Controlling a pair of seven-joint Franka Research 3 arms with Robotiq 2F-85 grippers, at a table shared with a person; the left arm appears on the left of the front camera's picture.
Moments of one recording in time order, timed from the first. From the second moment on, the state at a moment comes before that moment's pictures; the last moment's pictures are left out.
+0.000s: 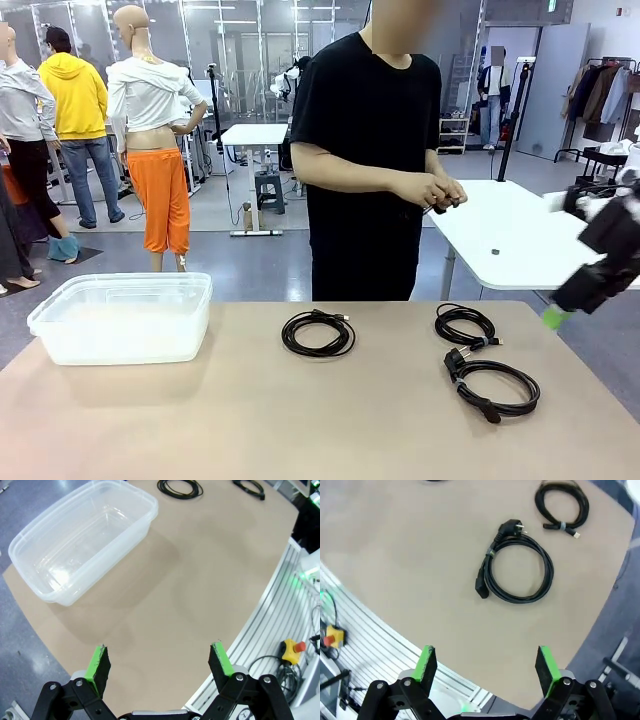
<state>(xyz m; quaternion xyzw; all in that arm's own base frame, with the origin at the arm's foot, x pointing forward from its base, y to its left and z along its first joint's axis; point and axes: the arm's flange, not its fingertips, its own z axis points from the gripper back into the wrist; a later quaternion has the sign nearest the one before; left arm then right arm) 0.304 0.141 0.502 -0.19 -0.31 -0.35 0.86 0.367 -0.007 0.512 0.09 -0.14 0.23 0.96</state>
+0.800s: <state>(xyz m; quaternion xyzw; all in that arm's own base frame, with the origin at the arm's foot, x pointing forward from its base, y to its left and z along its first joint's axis) 0.304 0.141 0.502 -0.19 -0.31 -0.35 0.86 0.393 0.051 0.451 0.06 -0.12 0.13 0.98</state>
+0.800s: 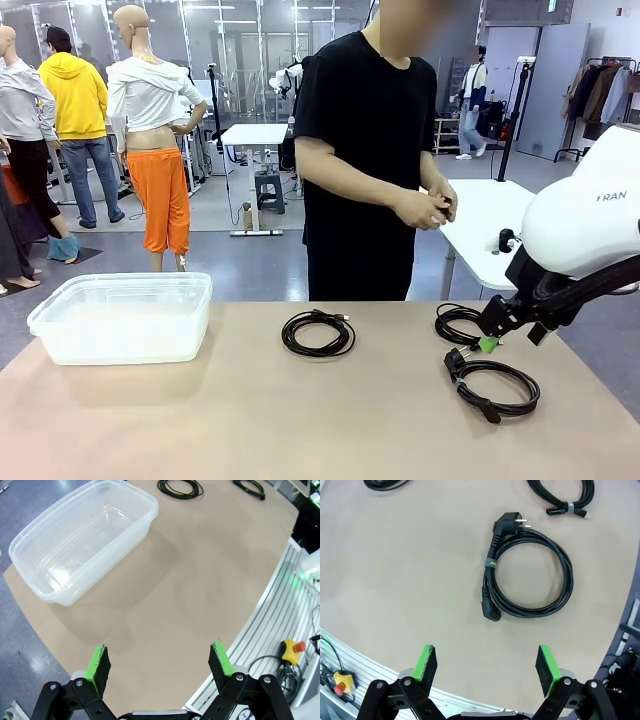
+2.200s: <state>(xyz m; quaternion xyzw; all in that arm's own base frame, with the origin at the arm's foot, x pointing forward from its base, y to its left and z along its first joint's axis) 0.304 0.142 0.502 -0.19 -0.31 -0.35 0.86 0.468 0.072 0.329 0.09 -0.06 0.02 0.99</state>
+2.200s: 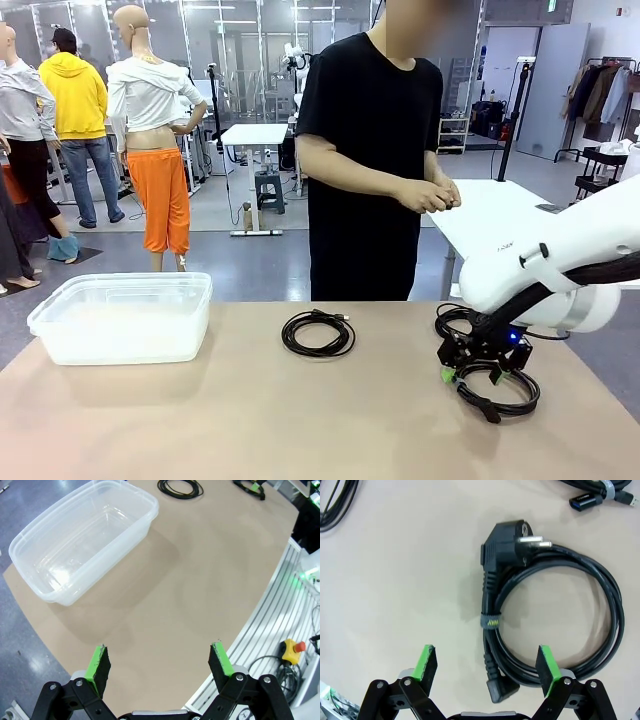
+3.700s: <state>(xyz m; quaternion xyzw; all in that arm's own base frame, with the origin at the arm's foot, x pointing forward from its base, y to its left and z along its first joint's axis) 0.304 0.142 0.502 -0.19 -0.31 -0.35 0.86 0.491 0.101 0.303 0.02 -0.05 0.01 1.00</state>
